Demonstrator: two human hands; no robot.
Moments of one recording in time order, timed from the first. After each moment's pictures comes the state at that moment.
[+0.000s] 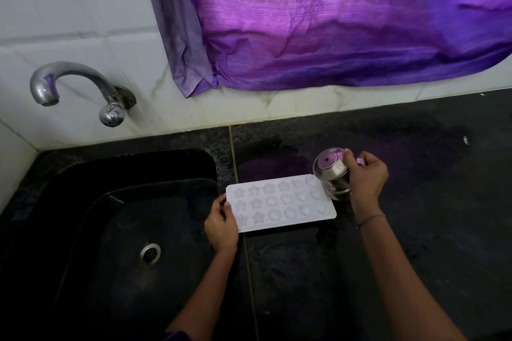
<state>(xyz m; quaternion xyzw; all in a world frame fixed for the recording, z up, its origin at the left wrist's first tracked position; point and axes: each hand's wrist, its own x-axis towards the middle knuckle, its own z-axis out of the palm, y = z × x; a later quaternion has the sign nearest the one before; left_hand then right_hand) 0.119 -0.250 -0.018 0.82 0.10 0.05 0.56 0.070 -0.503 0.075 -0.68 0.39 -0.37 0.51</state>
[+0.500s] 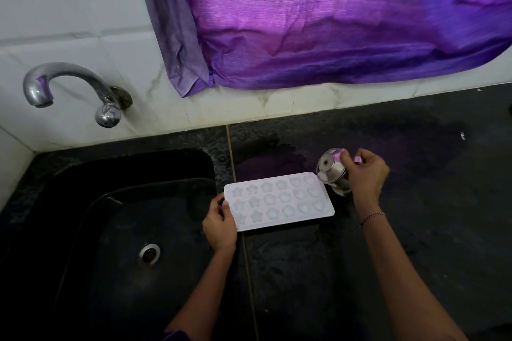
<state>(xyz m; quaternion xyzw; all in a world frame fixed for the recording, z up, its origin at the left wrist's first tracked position) 0.119 -0.251 -0.017 0.83 0.10 0.05 0.55 0.066 -0.510 0.071 -0.74 0.37 -0.36 0.44</state>
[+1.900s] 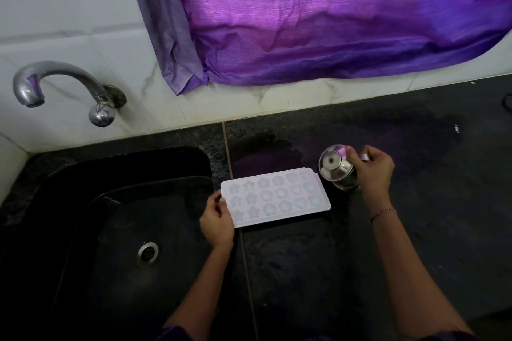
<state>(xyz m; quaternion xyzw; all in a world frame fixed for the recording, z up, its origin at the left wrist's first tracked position) 0.119 -0.251 -0.017 0.82 0.11 0.04 0.56 0.048 -0.529 0.071 -0.72 0.33 -0.35 0.50</state>
